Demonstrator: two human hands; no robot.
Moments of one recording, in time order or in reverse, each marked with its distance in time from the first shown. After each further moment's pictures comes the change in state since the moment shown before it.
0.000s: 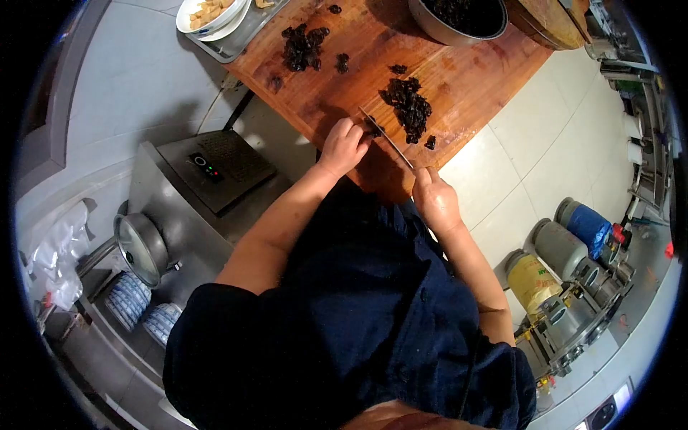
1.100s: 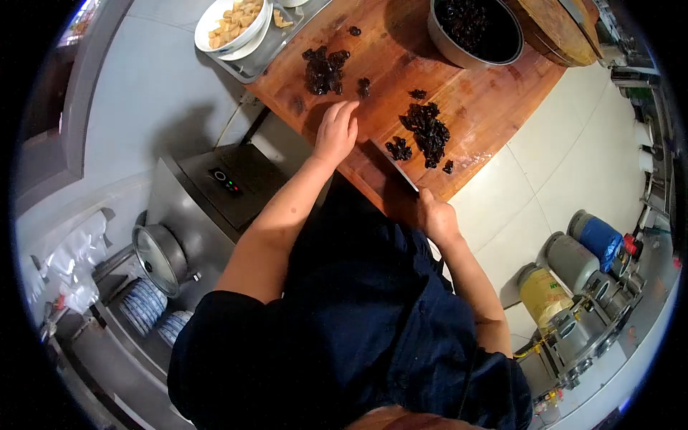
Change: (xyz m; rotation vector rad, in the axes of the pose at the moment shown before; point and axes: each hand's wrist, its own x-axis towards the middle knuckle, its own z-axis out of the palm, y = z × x) left_hand 0.060 -0.048 -0.051 0.033 0.128 -0.121; right_hand 0.014 0.007 0.049 0.159 -0.040 0.069
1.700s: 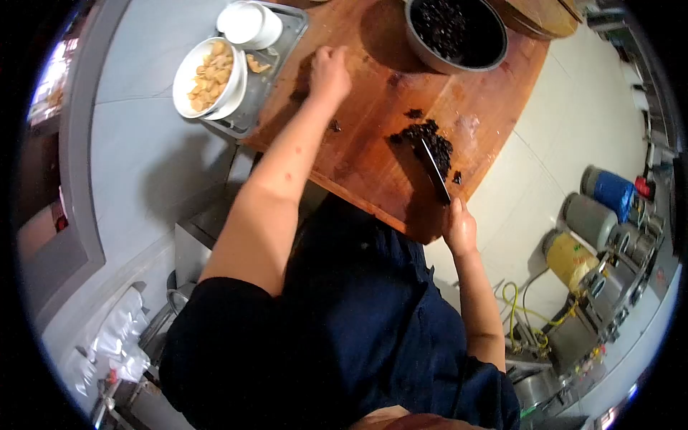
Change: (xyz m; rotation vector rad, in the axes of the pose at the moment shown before) left_hand 0.197 -0.051 0.025 0.186 -0.079 0.102; right_hand 0.004 -0.020 0.001 -0.021 0.224 0.385
